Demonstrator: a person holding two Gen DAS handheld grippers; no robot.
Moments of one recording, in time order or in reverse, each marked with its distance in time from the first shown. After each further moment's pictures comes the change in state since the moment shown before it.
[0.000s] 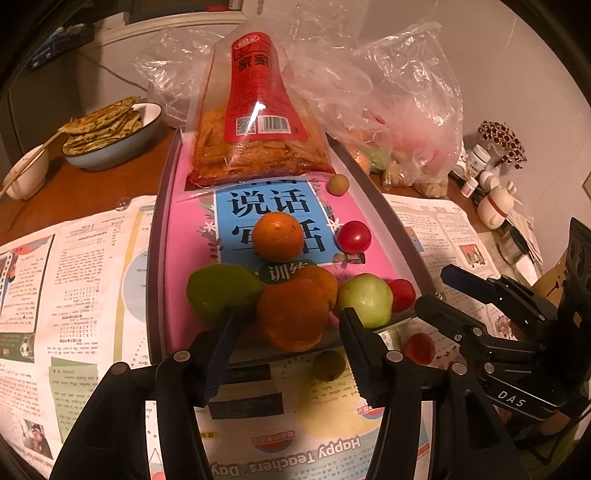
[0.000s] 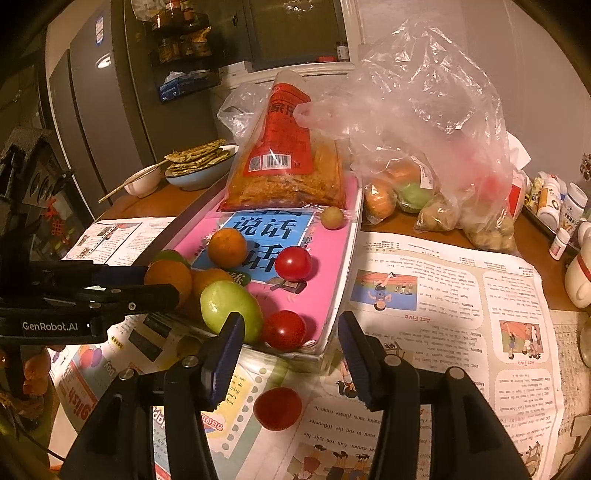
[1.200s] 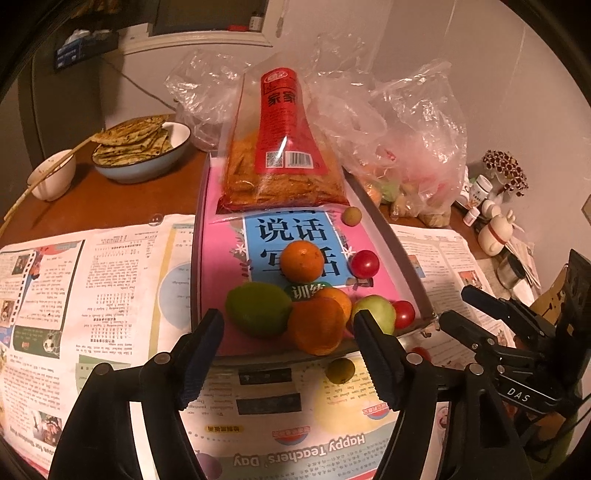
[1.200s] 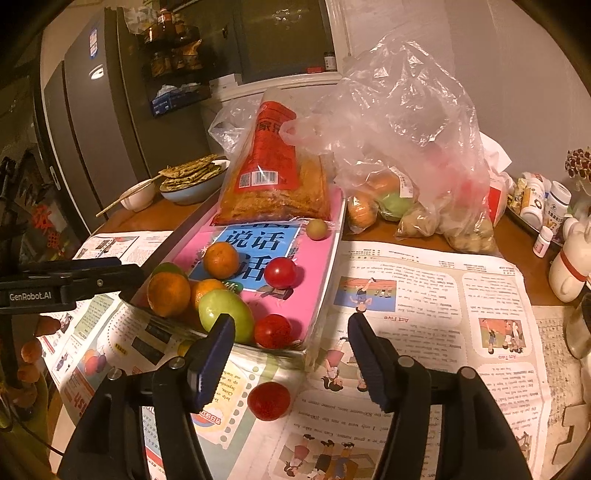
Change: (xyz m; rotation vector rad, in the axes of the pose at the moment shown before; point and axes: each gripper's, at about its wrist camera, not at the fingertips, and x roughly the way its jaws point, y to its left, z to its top) left arm -0.035 0.015 0.001 -0.048 -0.090 0.022; right arm -0.022 -0.007 0.000 0.030 -0.043 -0.029
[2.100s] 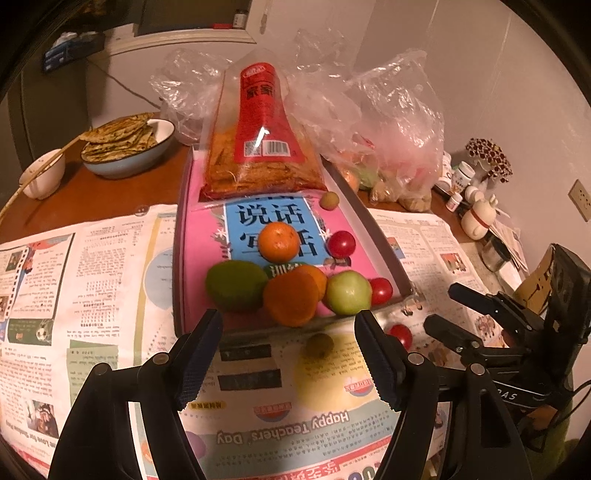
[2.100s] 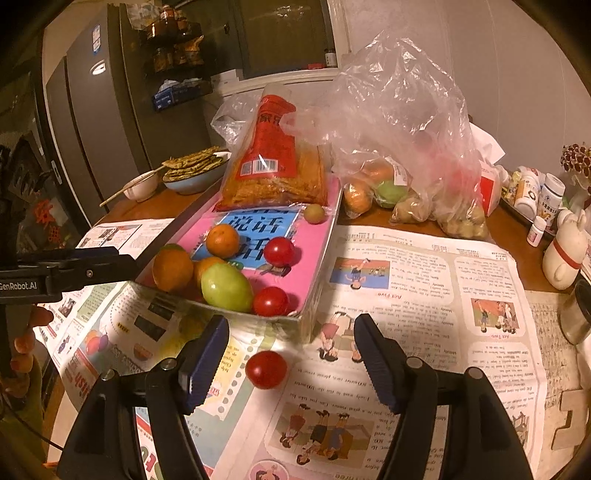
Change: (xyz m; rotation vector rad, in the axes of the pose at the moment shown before) left arm -0.008 -0.012 -0.018 0.035 0.026 -0.052; right arm -0.012 0.000 -0.018 -0.012 0.022 0.002
